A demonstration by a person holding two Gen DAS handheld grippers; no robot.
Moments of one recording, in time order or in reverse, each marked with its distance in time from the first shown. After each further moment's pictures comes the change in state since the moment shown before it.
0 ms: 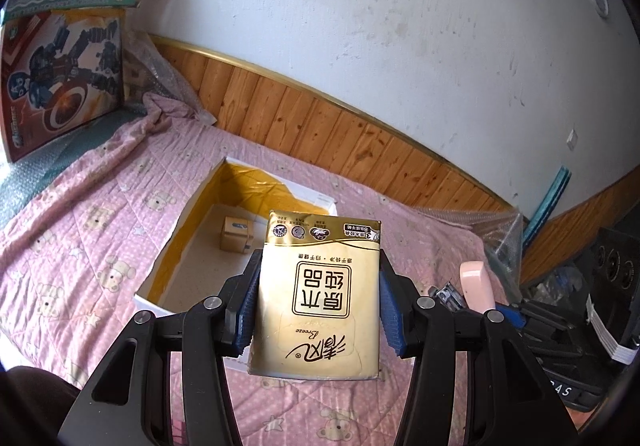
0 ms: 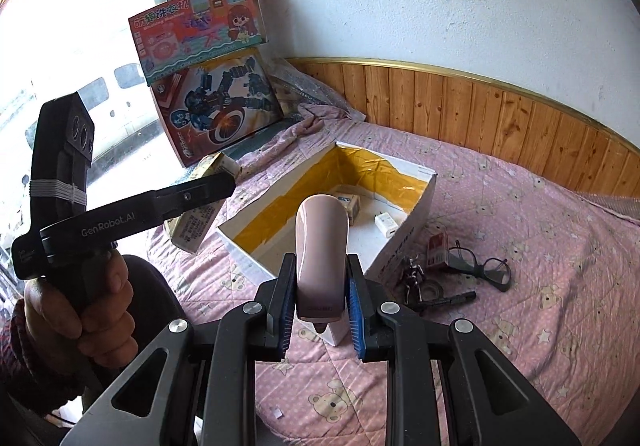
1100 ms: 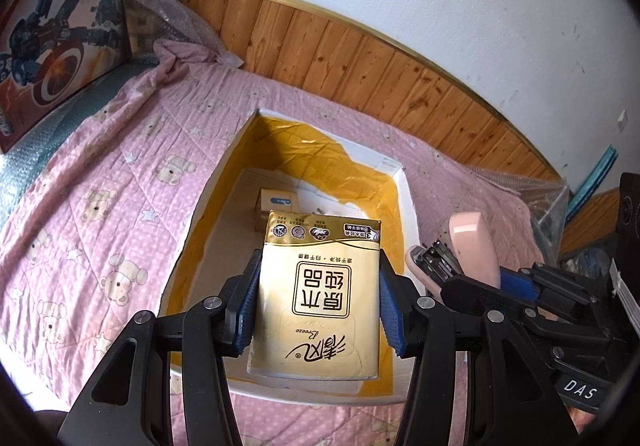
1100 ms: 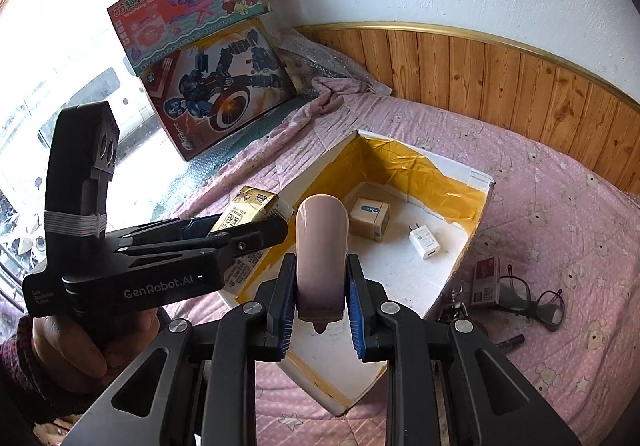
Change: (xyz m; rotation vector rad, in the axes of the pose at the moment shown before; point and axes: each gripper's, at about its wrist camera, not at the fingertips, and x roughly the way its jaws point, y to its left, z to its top) left arm 0.114 0.049 0.021 -0.013 0.254 0.121; right arm 0.122 -0.014 0.055 0.039 0.136 0.103
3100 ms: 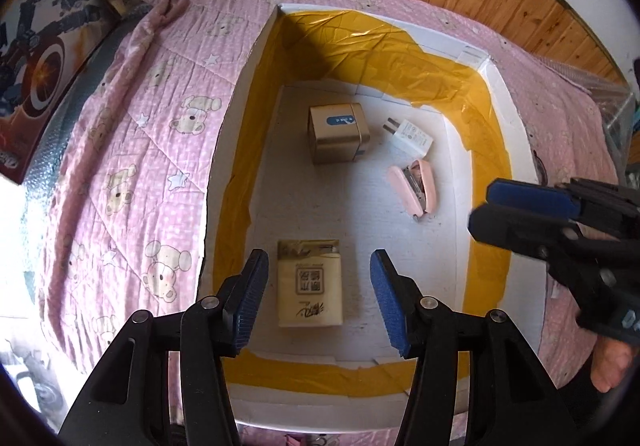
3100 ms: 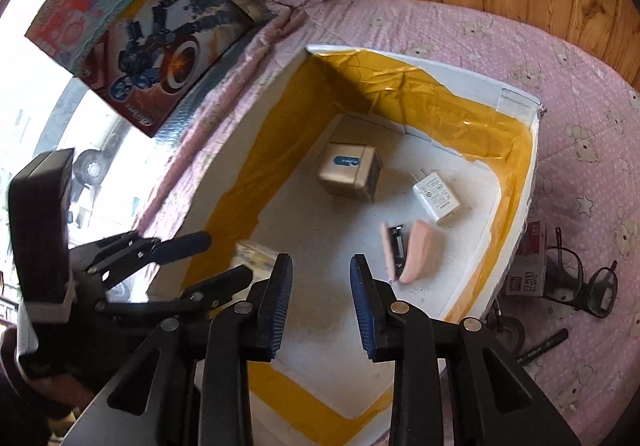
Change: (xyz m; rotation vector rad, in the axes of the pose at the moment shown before) left arm 0.083 0.014 0.011 0.165 0.386 0.233; right arm 0.103 -0.061 0.022 0.187 0.281 0.098
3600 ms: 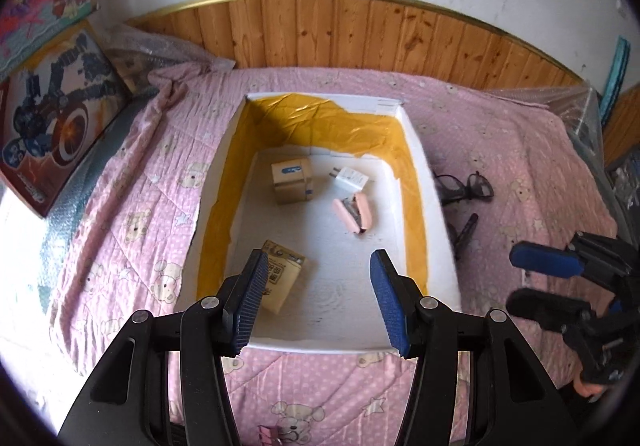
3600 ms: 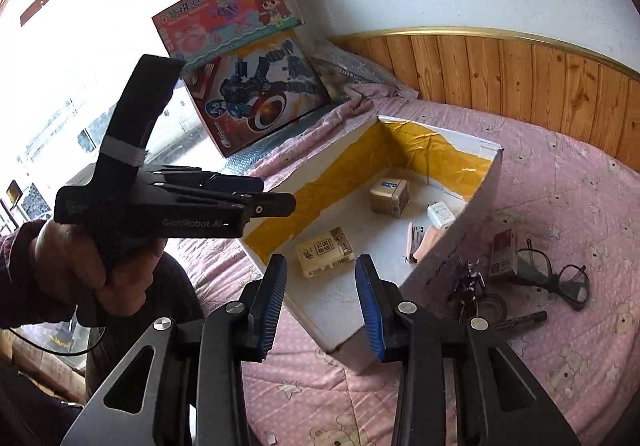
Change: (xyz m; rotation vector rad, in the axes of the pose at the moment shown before) left arm -0.091 -0.059 -0.074 0.106 -0.336 0.003; right arm -0.101 0.014 -0.143 -0.226 -0.383 0.064
